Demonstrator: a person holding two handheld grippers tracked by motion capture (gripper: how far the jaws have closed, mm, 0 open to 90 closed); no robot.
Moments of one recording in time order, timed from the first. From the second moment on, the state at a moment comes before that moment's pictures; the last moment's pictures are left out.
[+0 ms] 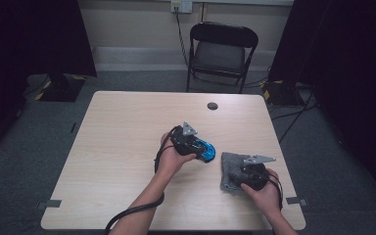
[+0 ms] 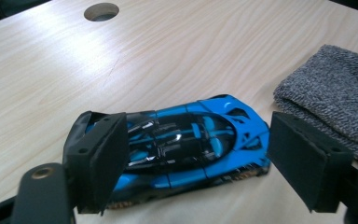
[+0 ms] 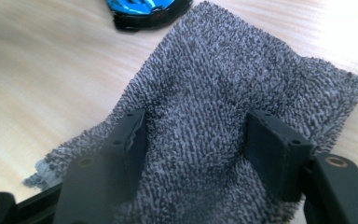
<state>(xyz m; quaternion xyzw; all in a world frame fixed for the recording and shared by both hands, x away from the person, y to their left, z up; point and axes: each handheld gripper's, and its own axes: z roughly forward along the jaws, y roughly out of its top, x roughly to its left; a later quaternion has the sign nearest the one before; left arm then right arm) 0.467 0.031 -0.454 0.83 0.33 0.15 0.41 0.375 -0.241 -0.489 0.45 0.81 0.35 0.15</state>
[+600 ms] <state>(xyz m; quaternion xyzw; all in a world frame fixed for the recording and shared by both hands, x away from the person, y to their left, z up) 0.489 0.019 -0.477 0.87 0.29 0.15 0.37 0.403 -0.225 -0.486 0.46 0.81 0.33 0.16</state>
